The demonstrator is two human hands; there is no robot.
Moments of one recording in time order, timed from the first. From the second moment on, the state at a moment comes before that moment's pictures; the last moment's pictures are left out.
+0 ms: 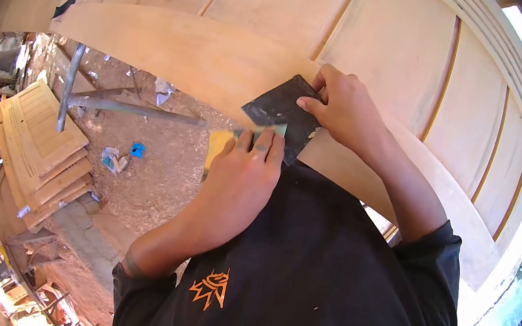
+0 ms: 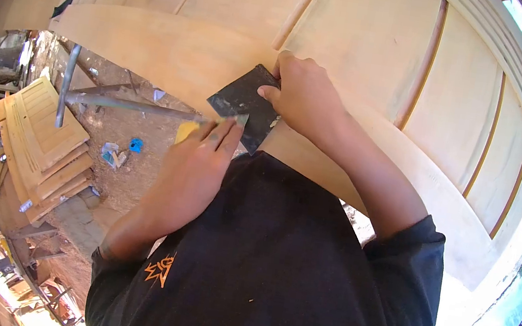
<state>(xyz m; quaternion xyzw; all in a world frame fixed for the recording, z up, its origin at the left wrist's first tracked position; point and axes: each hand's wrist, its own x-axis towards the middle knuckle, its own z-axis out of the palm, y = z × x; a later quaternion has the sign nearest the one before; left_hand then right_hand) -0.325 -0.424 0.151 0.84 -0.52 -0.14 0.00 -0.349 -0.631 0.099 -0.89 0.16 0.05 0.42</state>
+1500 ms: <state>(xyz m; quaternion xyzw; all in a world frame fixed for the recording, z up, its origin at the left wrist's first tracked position) -0.331 -0.481 0.165 0.75 -0.63 -0.20 -0.04 -0.335 -0.651 0.085 -0.97 0.10 0.01 0.22</state>
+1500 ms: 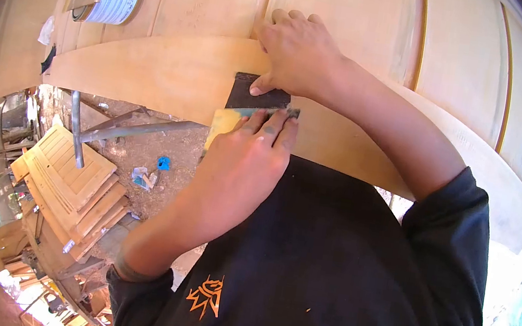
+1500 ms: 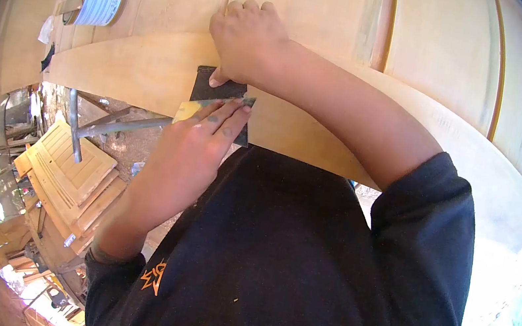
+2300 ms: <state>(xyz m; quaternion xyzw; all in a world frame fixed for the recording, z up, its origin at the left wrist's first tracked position) -0.328 -0.481 0.165 0.75 -0.62 -0.21 0.00 -0.333 -0.655 0.086 -0.97 0.09 0.04 0.24</state>
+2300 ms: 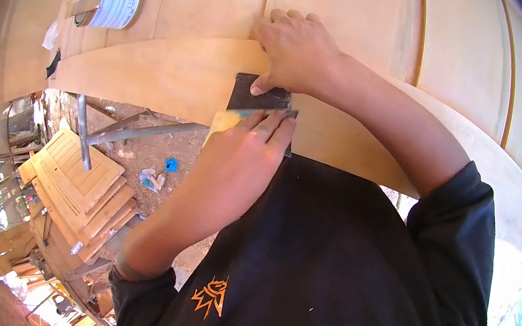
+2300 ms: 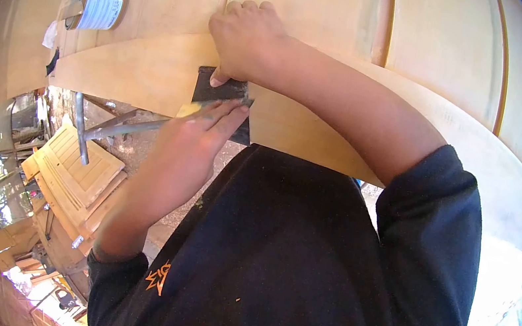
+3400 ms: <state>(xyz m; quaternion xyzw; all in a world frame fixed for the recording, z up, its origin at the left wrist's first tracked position) -0.324 -0.481 0.168 0.75 -0.63 -0.20 0.02 -0.338 -0.651 0.078 -0.95 0.12 0.00 0.27</state>
